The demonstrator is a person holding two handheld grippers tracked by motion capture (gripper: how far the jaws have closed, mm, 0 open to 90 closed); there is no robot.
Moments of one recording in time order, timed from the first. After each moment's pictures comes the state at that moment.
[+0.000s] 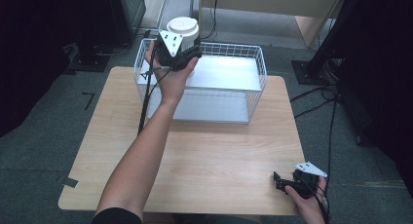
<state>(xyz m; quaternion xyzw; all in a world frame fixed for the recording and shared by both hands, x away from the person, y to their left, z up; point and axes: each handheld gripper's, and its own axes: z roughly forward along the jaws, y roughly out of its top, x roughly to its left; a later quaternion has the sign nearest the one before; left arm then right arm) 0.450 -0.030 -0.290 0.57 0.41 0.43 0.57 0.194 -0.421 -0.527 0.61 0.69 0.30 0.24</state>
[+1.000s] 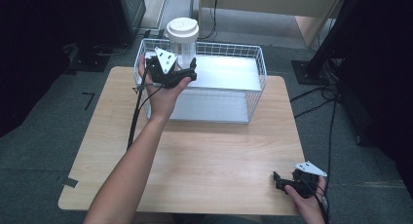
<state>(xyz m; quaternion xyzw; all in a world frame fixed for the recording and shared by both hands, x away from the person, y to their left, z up) 0.416 -0.006 -0.323 0.63 0.41 0.40 0.53 0.195 -0.421 -0.526 0.61 0.69 0.30 0.24</state>
